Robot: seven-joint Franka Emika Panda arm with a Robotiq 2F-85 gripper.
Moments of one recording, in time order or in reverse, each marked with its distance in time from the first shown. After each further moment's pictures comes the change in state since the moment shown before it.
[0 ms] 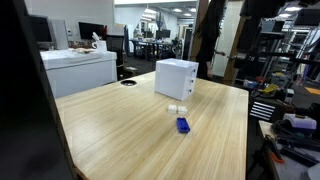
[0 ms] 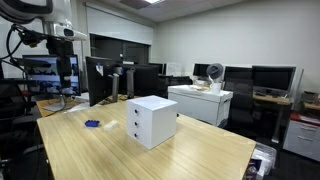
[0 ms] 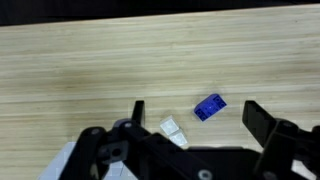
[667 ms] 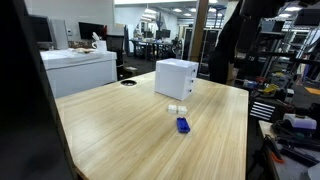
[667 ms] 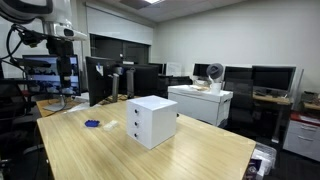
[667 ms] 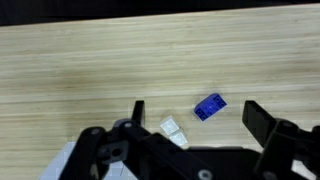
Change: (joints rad) arm 0.000 0.000 -0.002 0.000 0.000 0.001 0.000
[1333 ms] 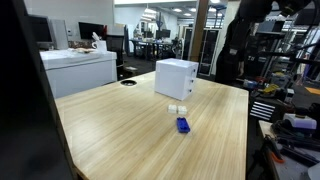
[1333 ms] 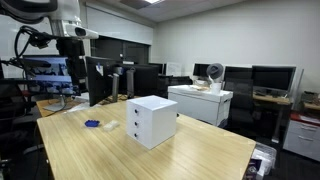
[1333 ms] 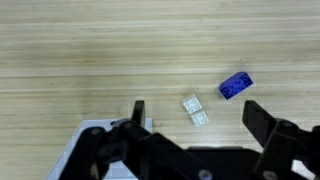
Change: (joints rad) arm -0.059 0.020 -0.161 -0.014 -0.068 0.126 -0.195
